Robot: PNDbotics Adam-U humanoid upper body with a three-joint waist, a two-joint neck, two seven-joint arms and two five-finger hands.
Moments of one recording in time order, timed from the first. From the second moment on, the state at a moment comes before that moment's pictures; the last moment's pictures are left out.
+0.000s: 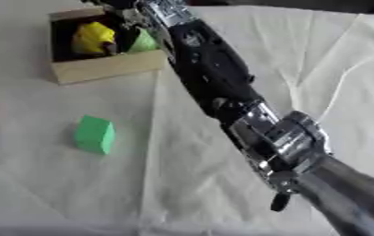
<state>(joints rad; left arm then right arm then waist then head) -0.29 0.32 0.06 -1.98 0.34 -0.12 0.02 -1.24 -0.11 0.19 -0.81 1.30 -0.30 0.31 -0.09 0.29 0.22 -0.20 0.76</state>
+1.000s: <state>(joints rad) -0.29 0.31 0.06 -1.98 0.34 -0.12 0.02 -1.19 -0.22 0.15 -1.22 1.00 -0.18 0.27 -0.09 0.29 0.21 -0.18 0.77</state>
